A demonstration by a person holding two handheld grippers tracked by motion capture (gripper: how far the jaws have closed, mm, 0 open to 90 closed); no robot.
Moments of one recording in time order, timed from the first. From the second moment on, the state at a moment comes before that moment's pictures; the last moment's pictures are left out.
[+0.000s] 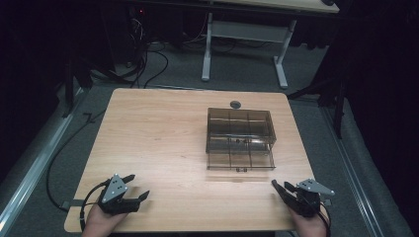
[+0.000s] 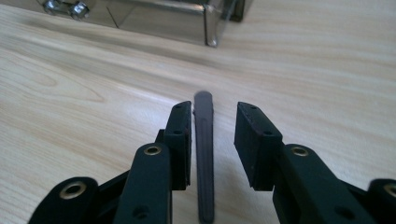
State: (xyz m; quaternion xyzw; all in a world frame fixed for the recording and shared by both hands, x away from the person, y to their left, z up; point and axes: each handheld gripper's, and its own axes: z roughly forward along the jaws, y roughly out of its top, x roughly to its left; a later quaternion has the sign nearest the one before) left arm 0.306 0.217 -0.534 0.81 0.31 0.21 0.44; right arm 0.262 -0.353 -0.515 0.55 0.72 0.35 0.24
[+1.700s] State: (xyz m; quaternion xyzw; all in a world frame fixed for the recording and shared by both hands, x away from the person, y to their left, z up) left arm 0.306 0.216 -0.534 0.82 0.31 0.21 0.44; right arm 0.280 -0.264 -0.525 0.44 0.80 0.36 0.17
